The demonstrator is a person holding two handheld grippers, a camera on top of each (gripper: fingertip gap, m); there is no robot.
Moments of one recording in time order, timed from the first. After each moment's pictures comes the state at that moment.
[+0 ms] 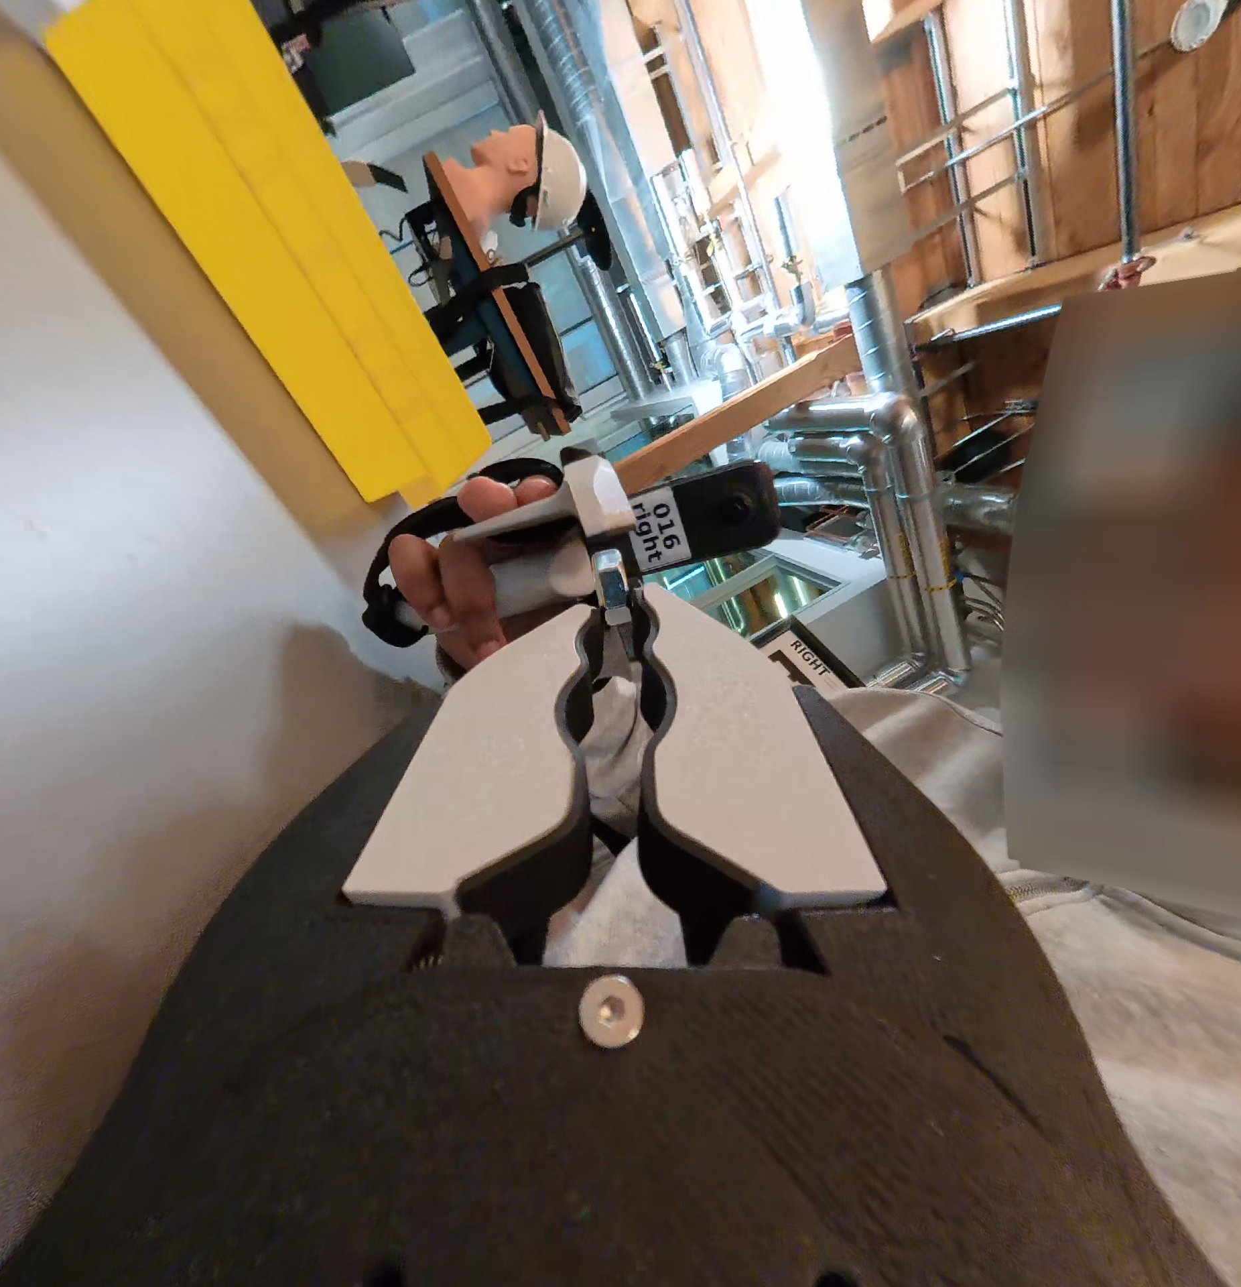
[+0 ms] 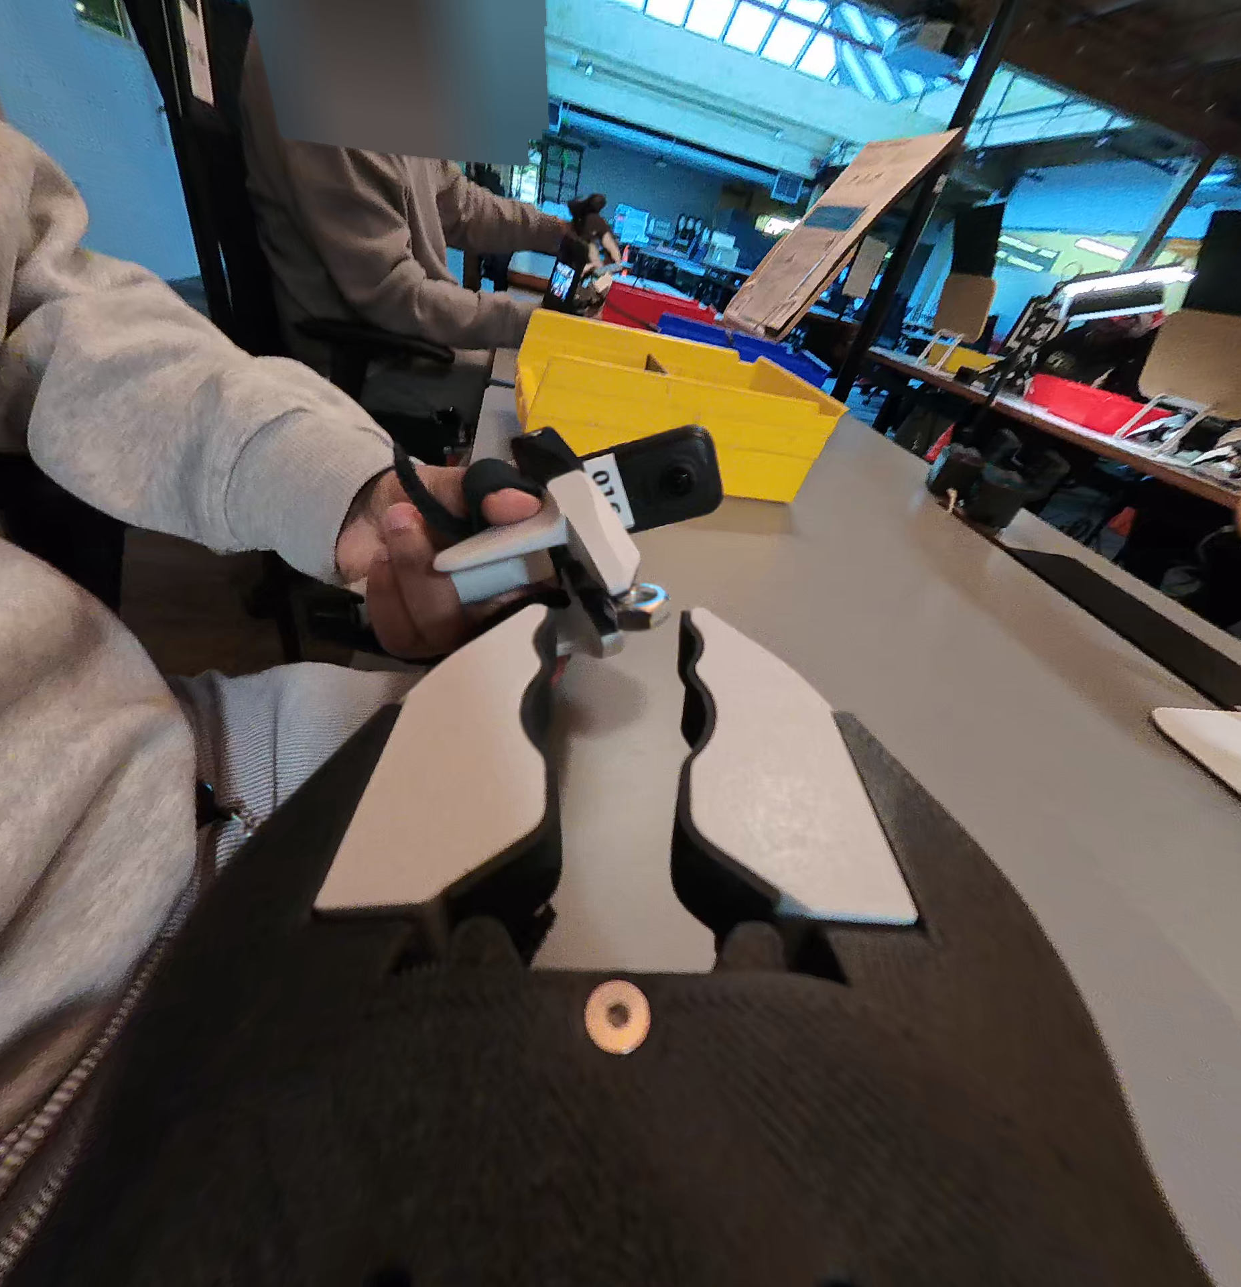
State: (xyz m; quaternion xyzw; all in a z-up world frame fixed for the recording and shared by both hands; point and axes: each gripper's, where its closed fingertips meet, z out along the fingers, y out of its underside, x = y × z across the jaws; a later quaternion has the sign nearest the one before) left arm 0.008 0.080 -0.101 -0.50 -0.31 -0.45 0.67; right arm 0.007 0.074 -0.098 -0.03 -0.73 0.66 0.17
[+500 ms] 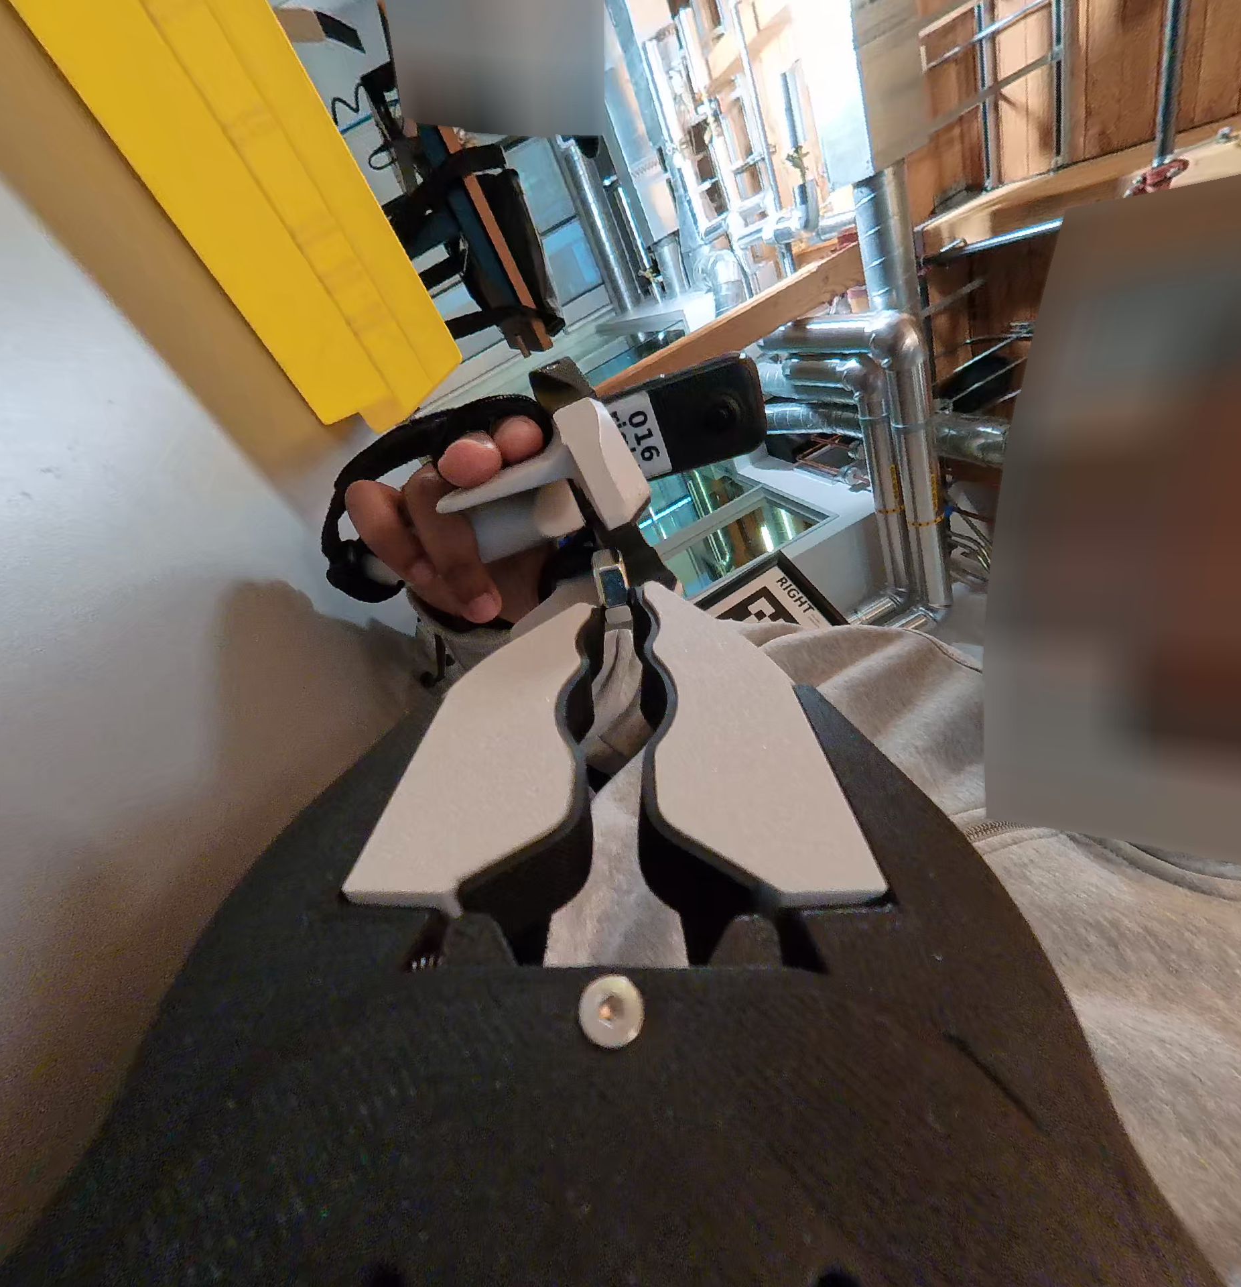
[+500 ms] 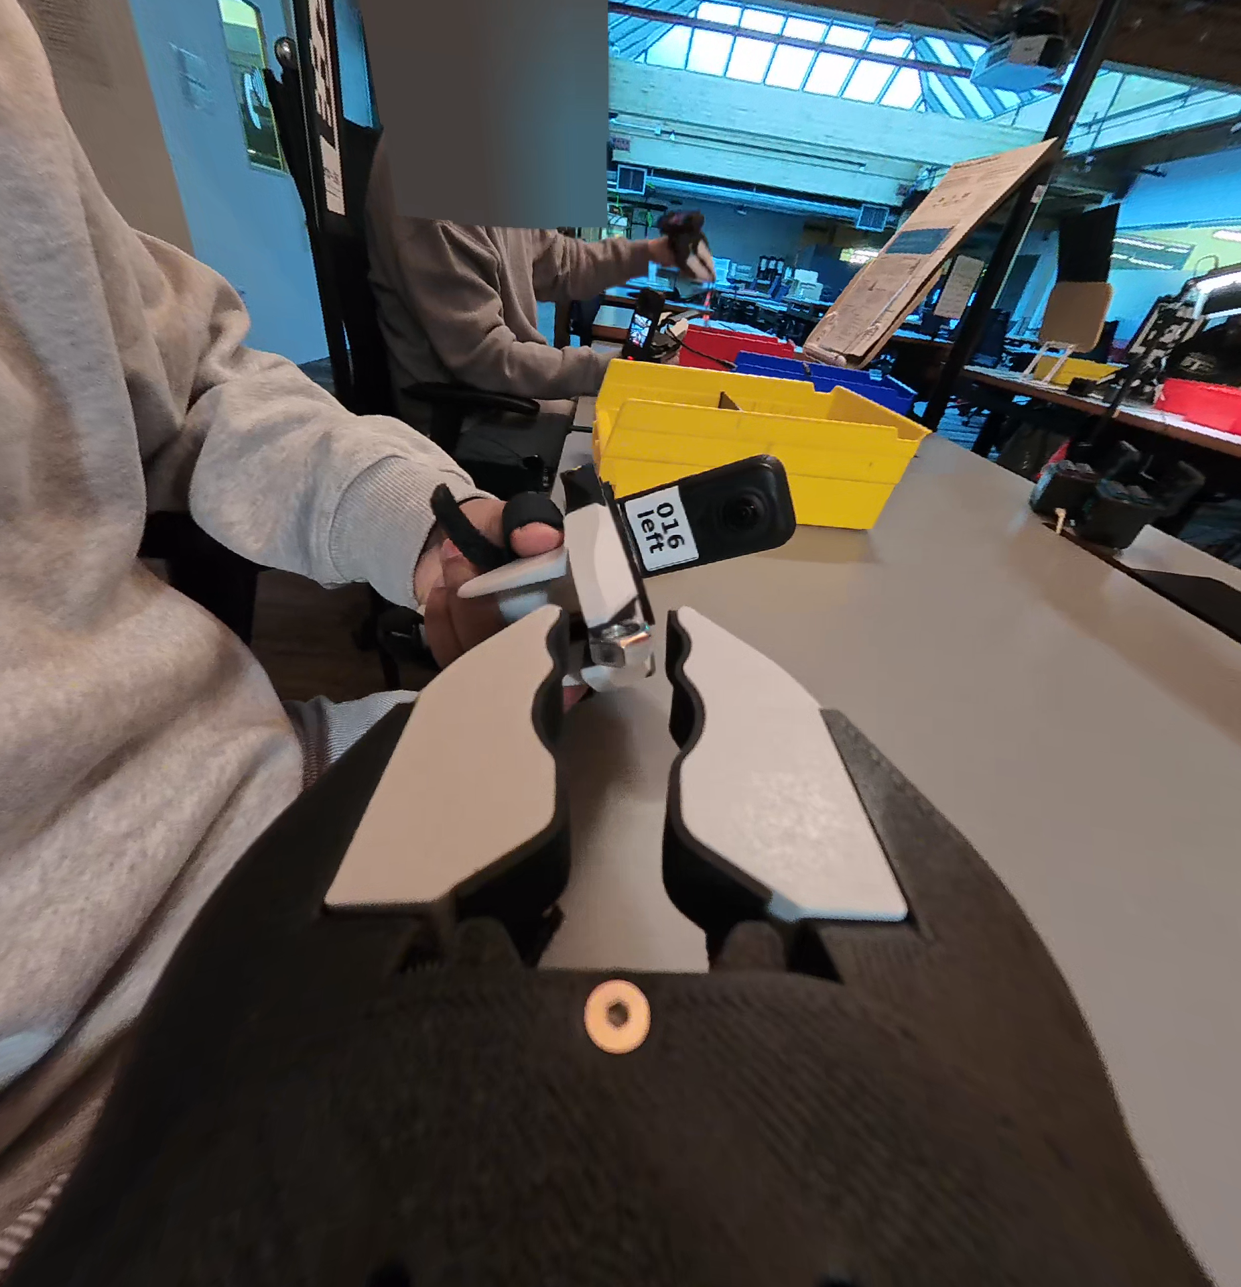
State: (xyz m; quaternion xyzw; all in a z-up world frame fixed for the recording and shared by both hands) left arm 0.029 0.086 -0.102 -0.54 -0.28 -0.48 0.63; right arm 0.021 0.074 -0.091 -0.01 -0.72 0.69 0.09
